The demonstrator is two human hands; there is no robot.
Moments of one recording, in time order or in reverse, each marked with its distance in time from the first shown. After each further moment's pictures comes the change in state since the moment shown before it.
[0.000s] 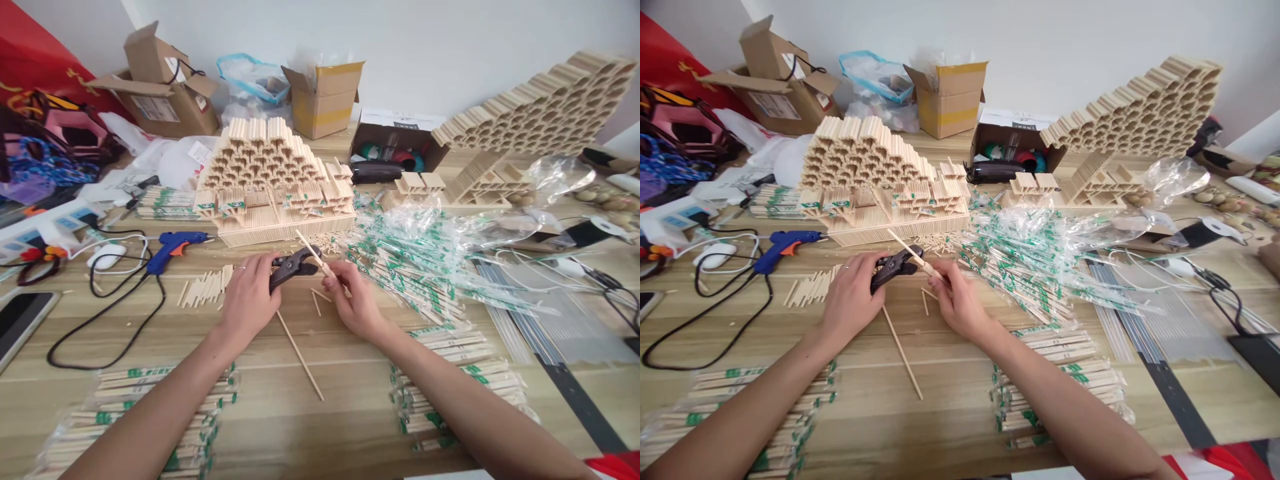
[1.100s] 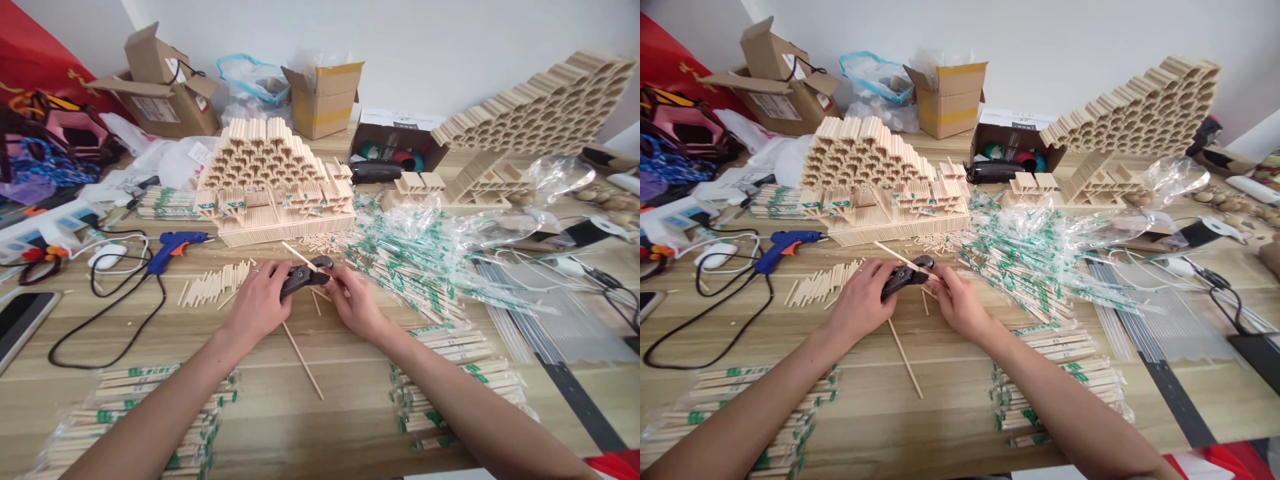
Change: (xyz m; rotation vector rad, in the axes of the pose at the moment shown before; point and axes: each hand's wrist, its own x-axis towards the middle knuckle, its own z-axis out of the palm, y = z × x) left_hand -0.004 0.009 0.005 -0.017 -0.111 0.092; right_hand 0.000 0.001 -0.001 -0.056 -0.024 -0.061
